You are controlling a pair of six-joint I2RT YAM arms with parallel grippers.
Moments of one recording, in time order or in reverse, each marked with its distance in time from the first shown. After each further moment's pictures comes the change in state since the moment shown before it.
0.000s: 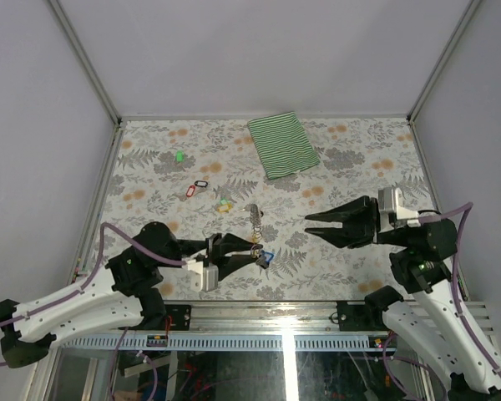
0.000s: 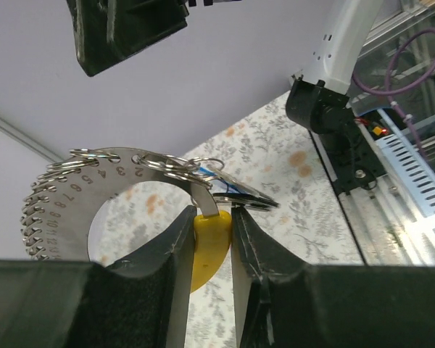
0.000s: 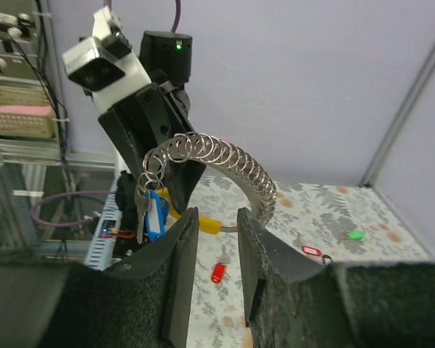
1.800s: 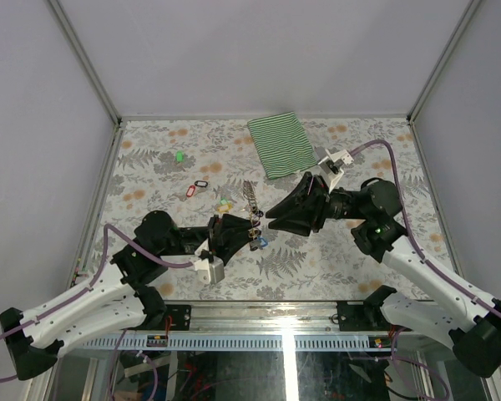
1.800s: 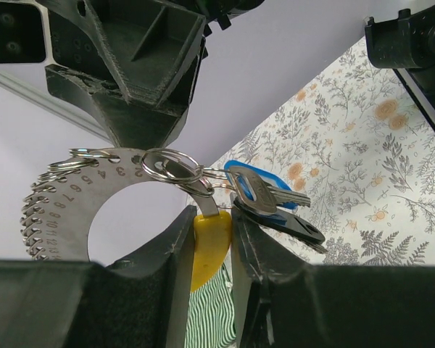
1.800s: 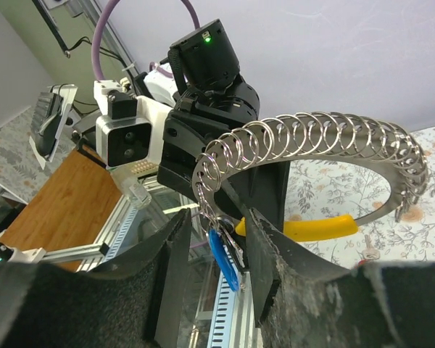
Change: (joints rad) left arm 0.166 0.047 -0.005 0.064 0.070 0.291; right arm 0.199 0.403 0.086 0.196 0.034 0.471
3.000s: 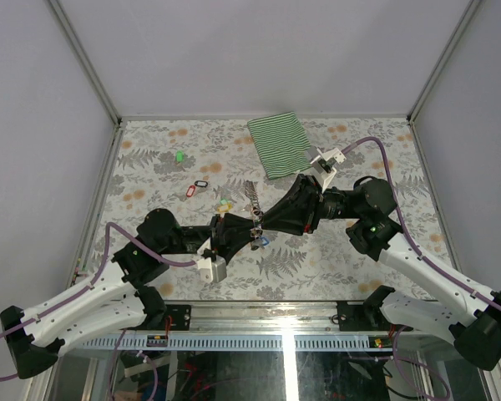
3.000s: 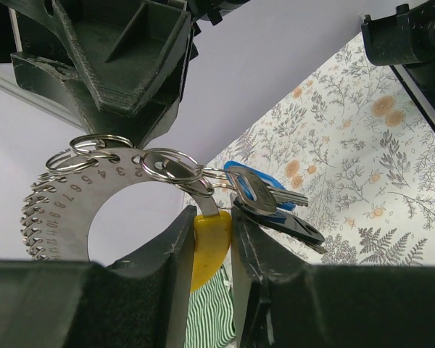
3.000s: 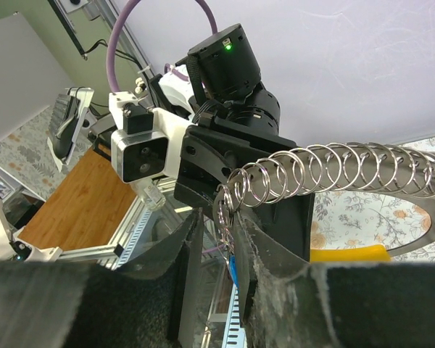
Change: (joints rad) left arm 0.000 0.021 0.017 -0.017 -0.001 0.013; right arm 0.072 0.042 0.044 -0.002 0.027 0.021
